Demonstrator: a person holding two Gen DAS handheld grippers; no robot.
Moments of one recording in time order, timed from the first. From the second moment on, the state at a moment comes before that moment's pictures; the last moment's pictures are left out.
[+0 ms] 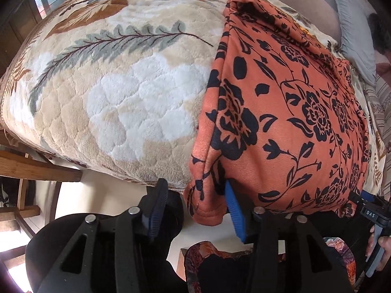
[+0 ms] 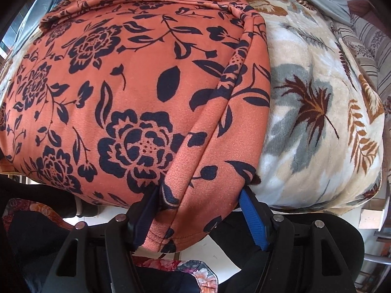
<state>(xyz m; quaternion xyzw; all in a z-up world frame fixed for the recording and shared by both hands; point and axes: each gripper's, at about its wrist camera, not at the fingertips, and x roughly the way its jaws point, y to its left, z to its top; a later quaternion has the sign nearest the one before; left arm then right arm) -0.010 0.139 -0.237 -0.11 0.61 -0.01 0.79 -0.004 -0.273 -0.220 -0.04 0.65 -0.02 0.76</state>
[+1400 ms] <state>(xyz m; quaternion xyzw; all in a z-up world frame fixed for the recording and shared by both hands) -0.005 0.117 -0.239 -0.10 0.59 -0.07 0.80 -0.016 -0.406 -0.203 0.30 0.64 -0.02 0.71</state>
